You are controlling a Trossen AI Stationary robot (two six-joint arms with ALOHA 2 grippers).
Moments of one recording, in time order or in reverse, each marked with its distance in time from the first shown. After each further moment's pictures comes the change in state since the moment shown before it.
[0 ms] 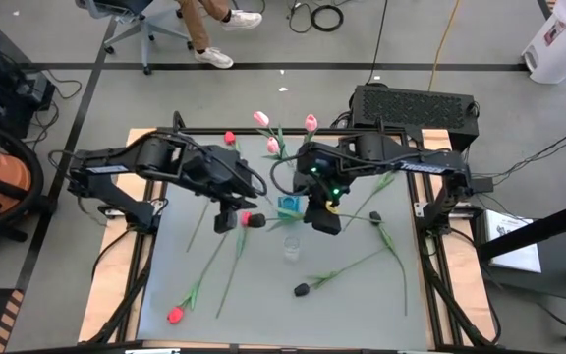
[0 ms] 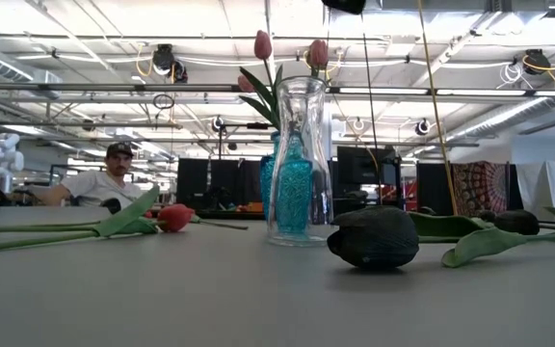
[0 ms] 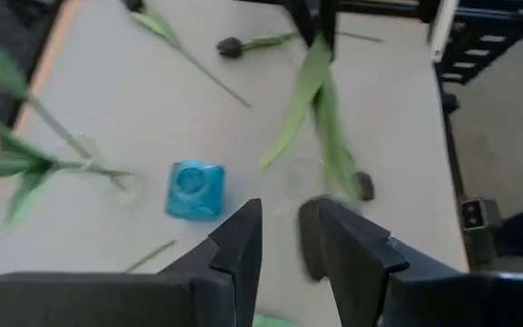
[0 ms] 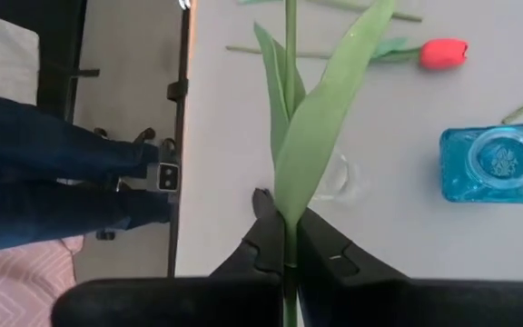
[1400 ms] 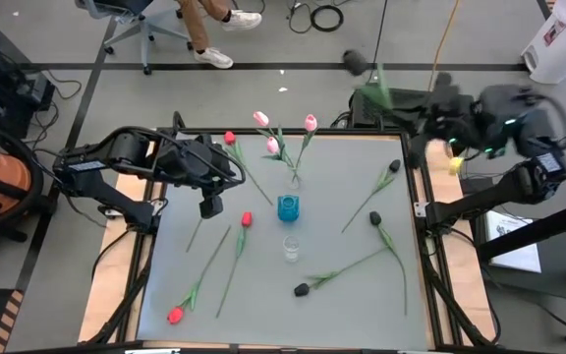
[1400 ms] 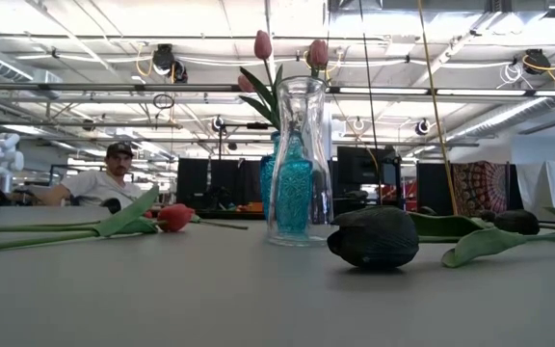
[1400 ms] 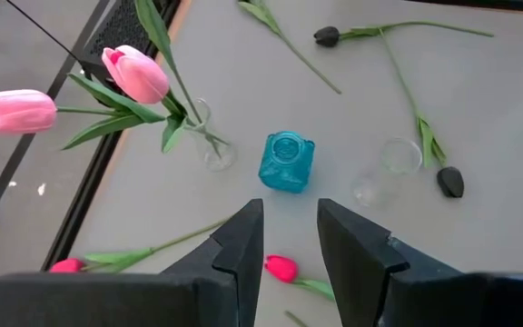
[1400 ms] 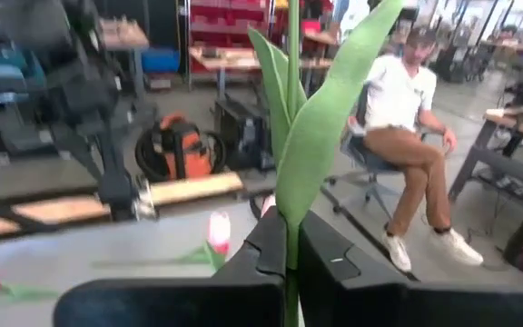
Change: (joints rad) left arm 0.001 -0.093 -0.001 -0.139 -0.236 -0.053; right arm -0.007 -0.643 -0.171 0.360 0.845 -0.176
